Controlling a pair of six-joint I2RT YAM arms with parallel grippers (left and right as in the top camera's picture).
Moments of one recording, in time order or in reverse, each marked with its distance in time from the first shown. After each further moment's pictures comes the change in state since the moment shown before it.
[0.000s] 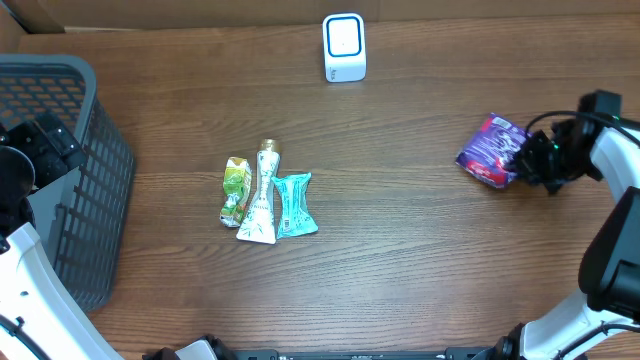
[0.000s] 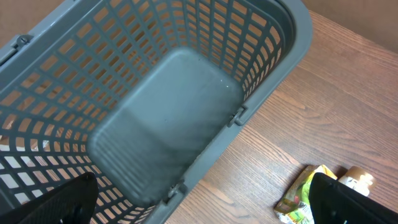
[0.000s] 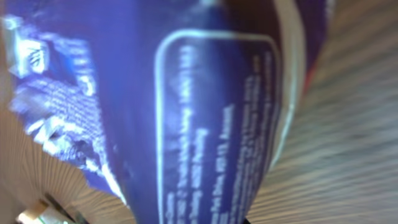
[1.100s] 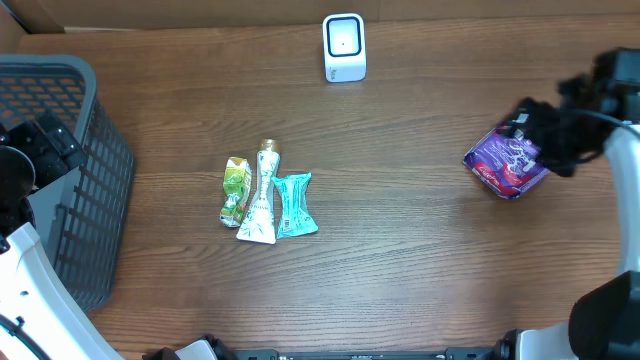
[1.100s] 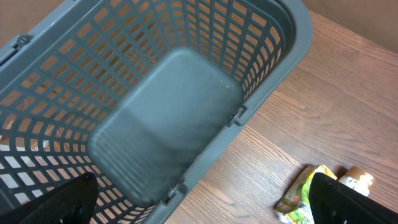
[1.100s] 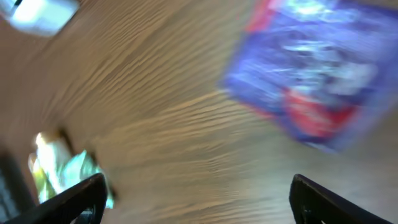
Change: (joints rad) left arm 0.000 0.000 0.000 0.000 0.000 0.000; right arm 0.189 -0.245 0.244 -0.309 0.064 -0.163
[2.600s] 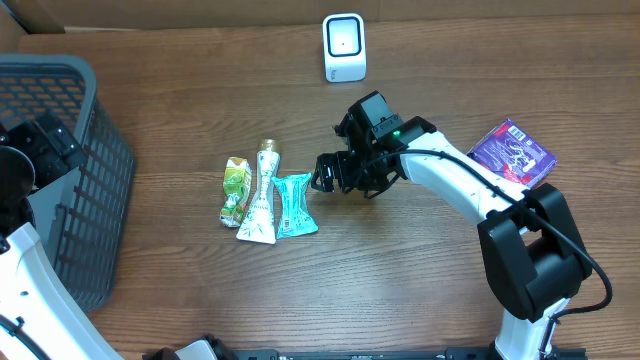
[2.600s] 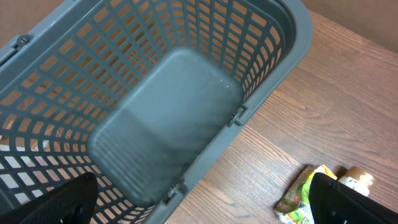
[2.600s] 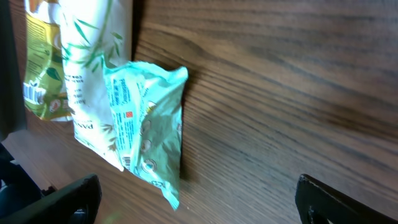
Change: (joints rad) left arm 0.000 0.000 0.000 0.000 0.000 0.000; right arm 0.705 0.325 -0.105 0.504 -0.106 0.115
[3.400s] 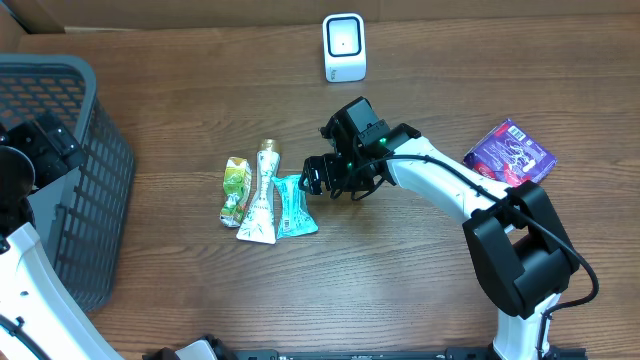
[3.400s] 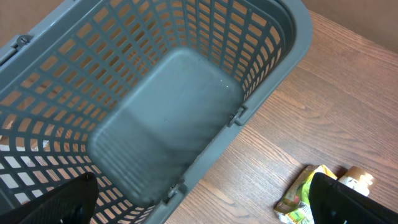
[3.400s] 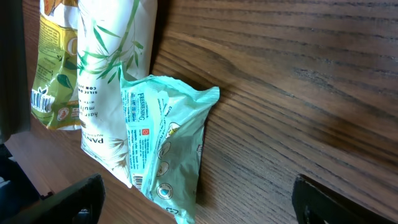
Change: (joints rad) left arm 0.000 0.000 0.000 0.000 0.000 0.000; right arm 0.045 0.039 0.000 0.096 0.000 0.026
